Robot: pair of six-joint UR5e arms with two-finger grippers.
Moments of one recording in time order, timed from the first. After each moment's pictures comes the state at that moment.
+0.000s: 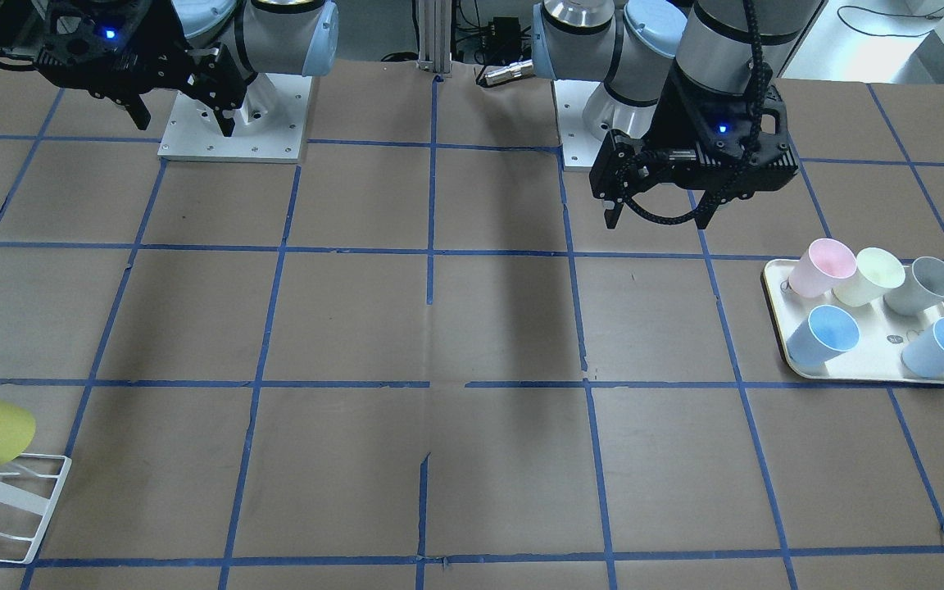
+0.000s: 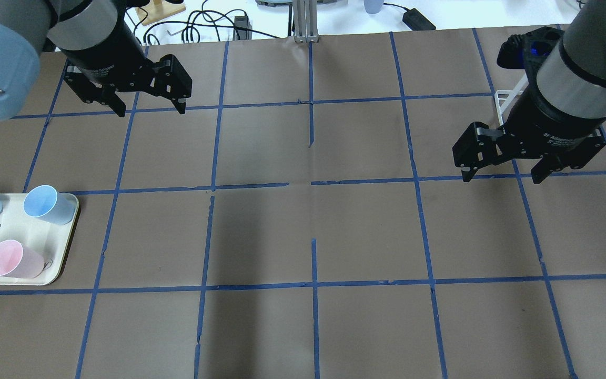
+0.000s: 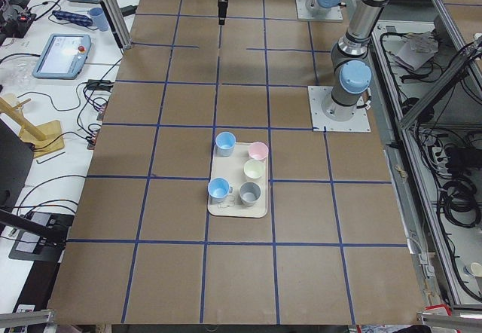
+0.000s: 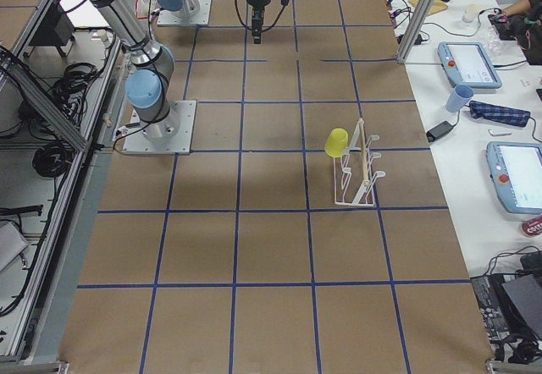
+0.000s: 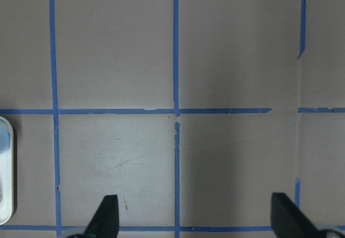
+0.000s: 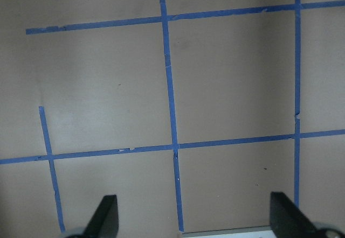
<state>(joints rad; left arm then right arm) -1.60 -1.58 -1.53 -1.51 1.58 -0.04 1.52 -1.81 1.75 -1.48 -1.57 0.02</state>
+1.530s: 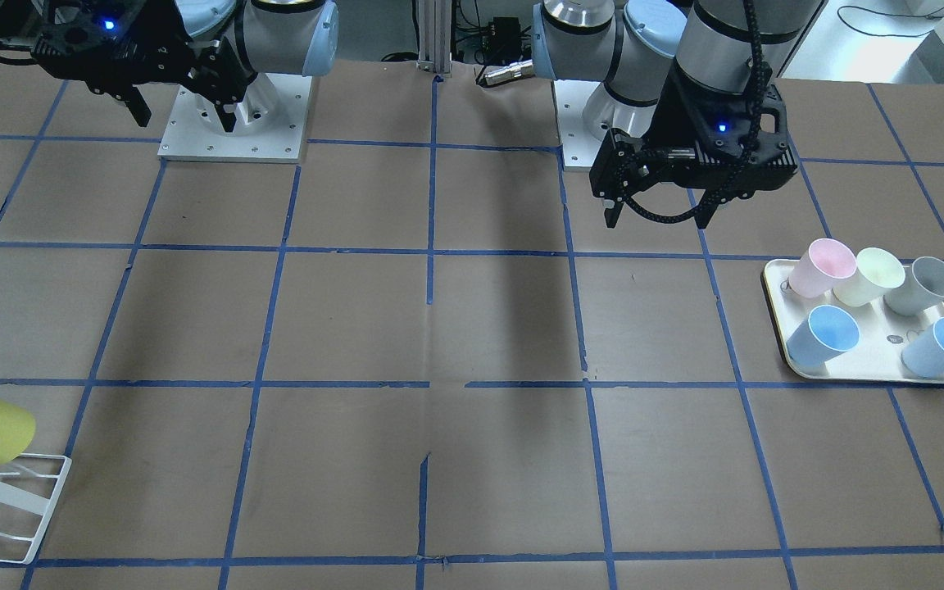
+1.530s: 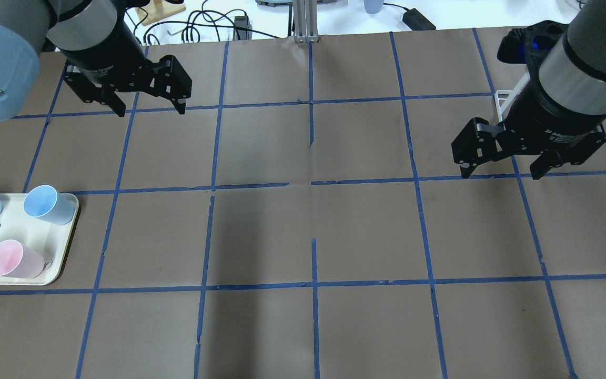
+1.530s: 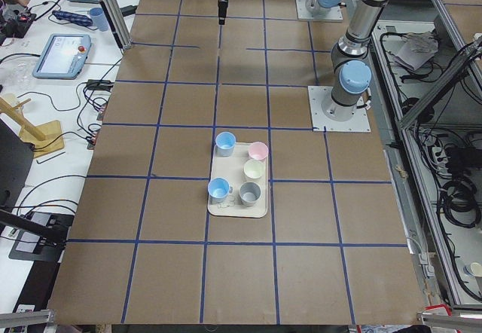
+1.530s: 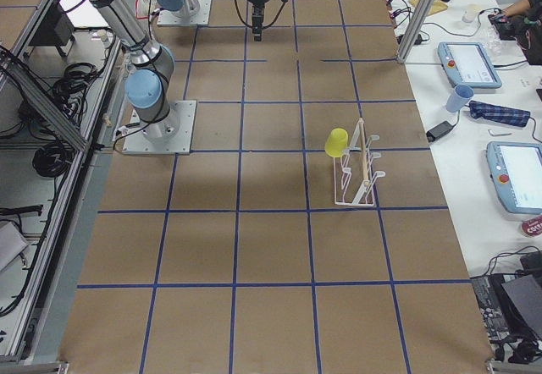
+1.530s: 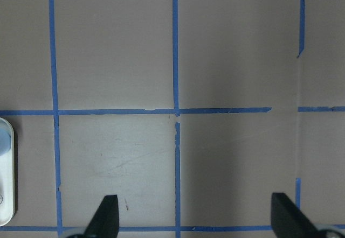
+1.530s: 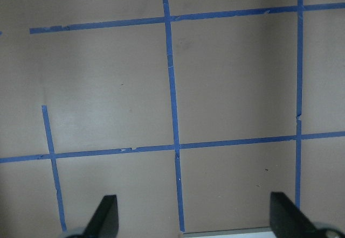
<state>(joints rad) -1.60 -1.58 -1.53 -1.51 1.59 -0.04 1.52 -1.82 1.73 -1.49 -1.56 0.01</state>
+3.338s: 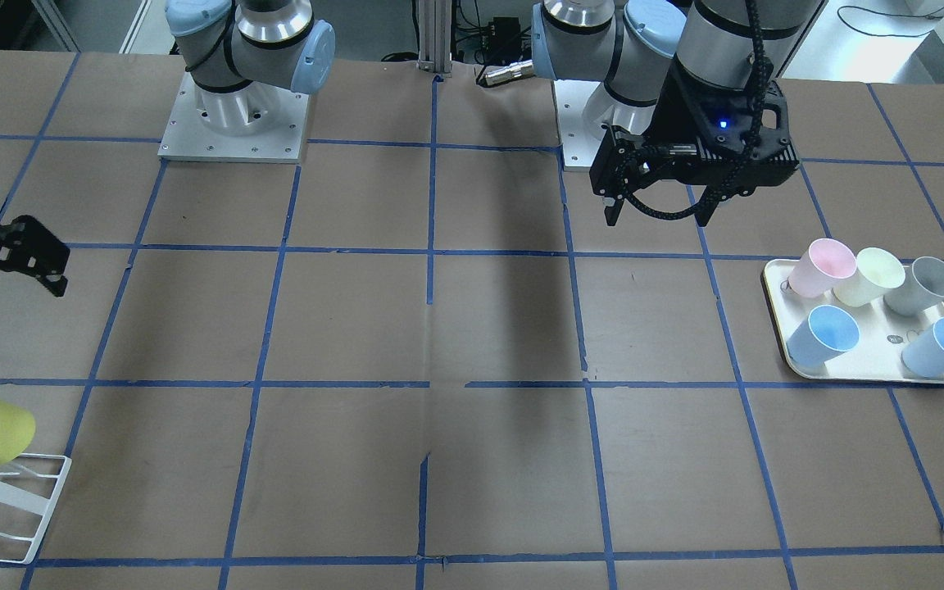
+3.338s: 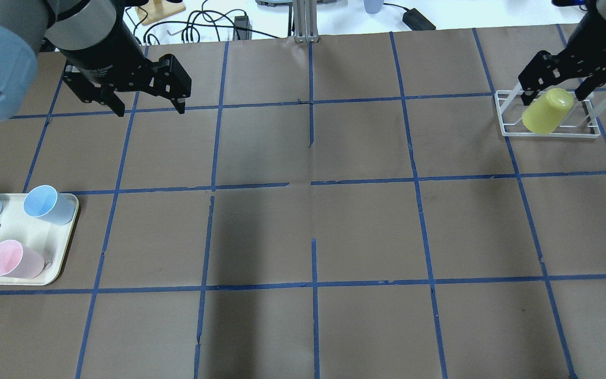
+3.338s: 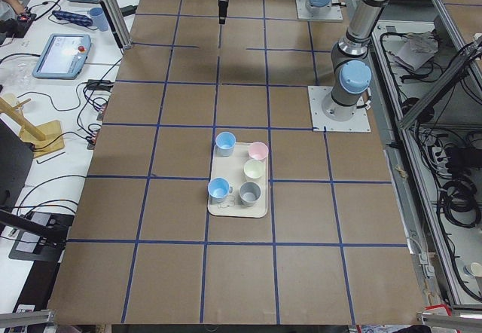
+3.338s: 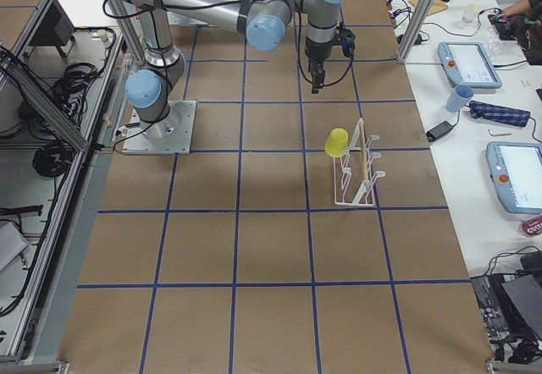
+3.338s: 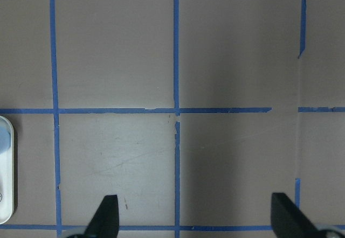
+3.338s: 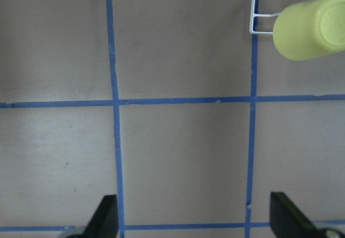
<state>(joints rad) -1.60 -1.58 -1.53 -1.51 1.58 -0.04 1.22 -1.42 1.56 -1.75 -1.57 -0.42</state>
